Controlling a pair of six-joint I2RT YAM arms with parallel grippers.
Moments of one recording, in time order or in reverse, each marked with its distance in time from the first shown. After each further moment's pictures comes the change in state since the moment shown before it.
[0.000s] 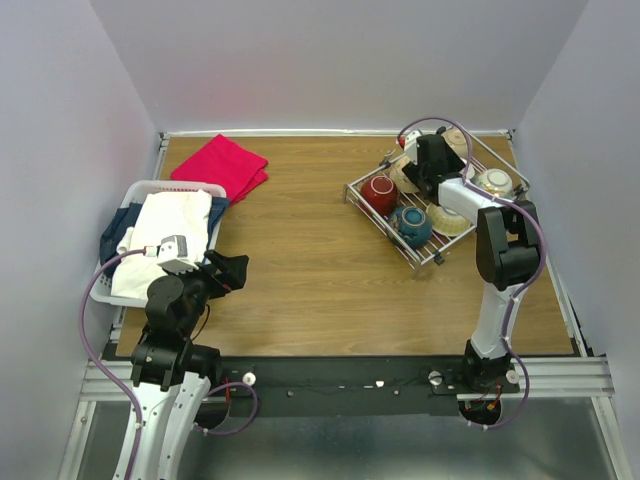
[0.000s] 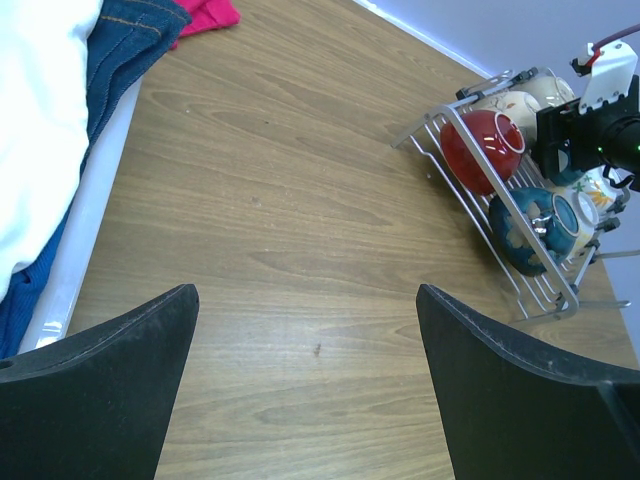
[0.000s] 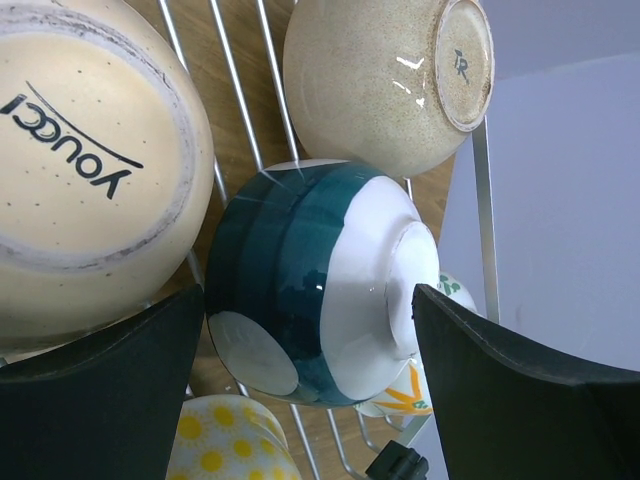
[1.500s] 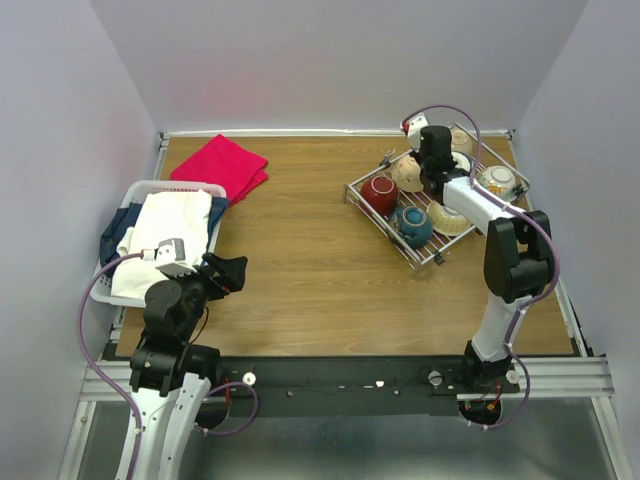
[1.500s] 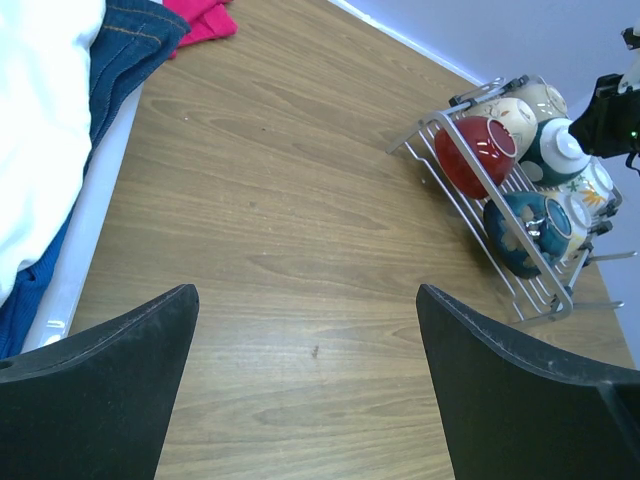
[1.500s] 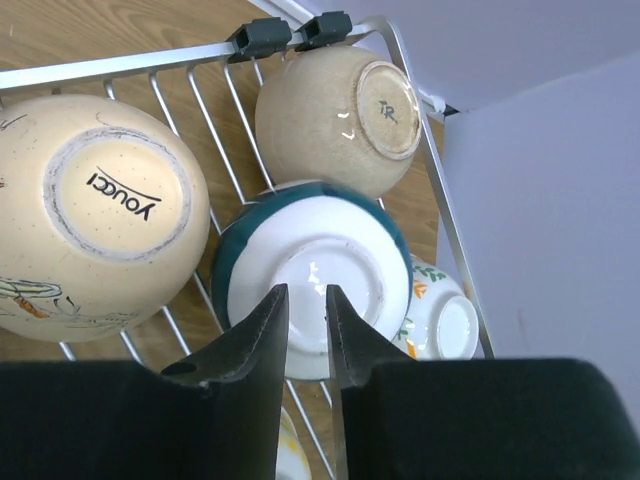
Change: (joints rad) left arm 0.000 -0.040 0.000 -0.015 -0.005 -0.002; right arm 0.023 -0.104 -0.009 0.014 -0.030 0.114
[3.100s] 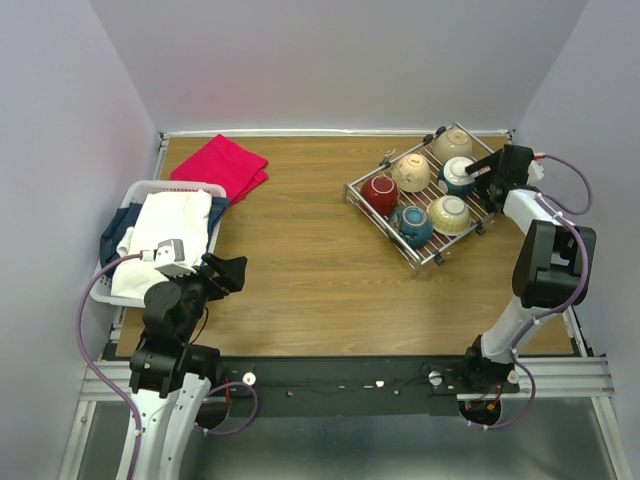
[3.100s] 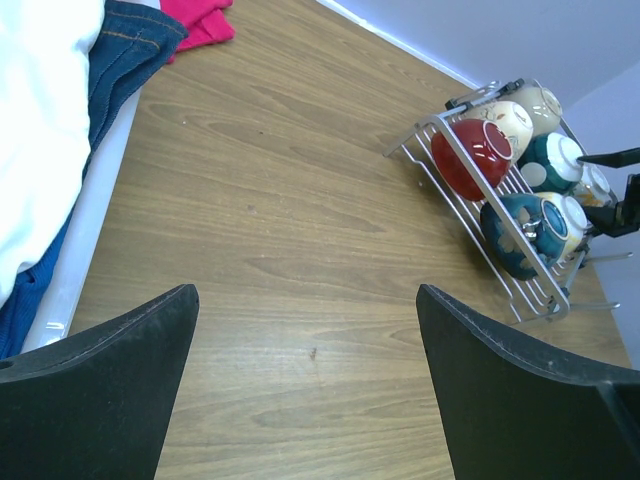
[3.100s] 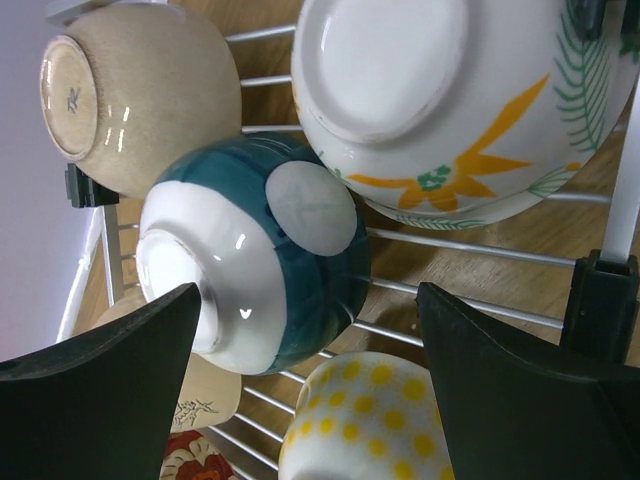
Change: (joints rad) left arm 0.000 -0.011 0.000 0.001 0.000 0.000; right arm -0.425 -0.104 -0.165 -0.108 -0.400 1.452
